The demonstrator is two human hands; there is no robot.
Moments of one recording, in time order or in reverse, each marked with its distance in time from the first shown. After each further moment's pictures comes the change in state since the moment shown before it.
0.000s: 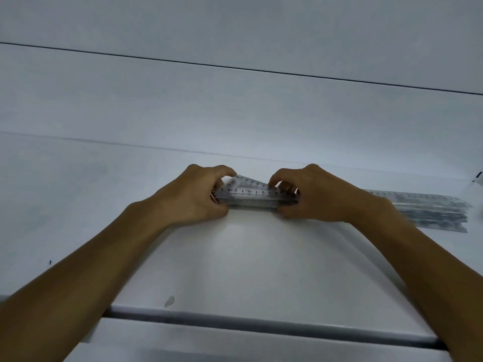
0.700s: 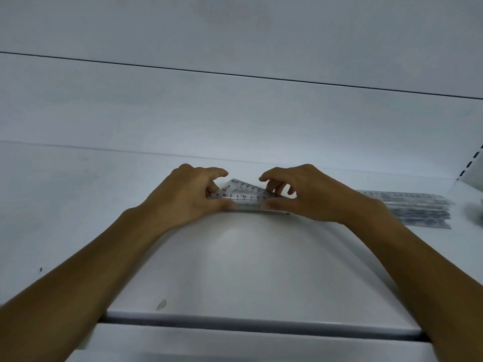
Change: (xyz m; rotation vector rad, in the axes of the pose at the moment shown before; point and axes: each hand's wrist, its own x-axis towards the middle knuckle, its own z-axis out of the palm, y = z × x) left_hand 0.002 0.003 0.001 0.009 0.079 -0.028; right_hand -0.008 -0.004 -0.004 0.005 0.064 -0.039
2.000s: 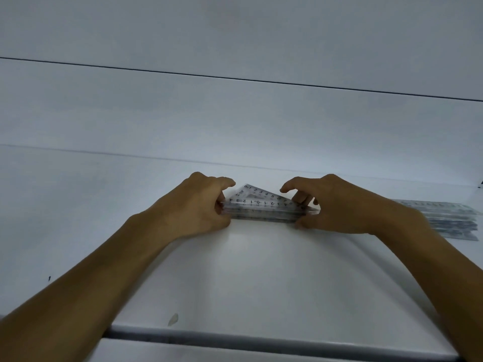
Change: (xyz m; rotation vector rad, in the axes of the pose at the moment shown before) left_hand -0.005 0.002 -0.004 0.078 -0.077 0.033; right_hand -0.008 0.003 -0.008 -0.020 -0.126 0.135
